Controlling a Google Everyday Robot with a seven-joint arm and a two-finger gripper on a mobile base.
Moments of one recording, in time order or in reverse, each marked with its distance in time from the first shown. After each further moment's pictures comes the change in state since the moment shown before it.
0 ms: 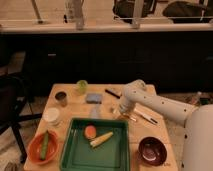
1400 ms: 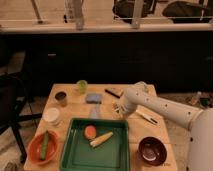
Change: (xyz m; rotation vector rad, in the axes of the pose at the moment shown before) arm 0.011 0.001 -0.003 -0.003 -0.020 -0.057
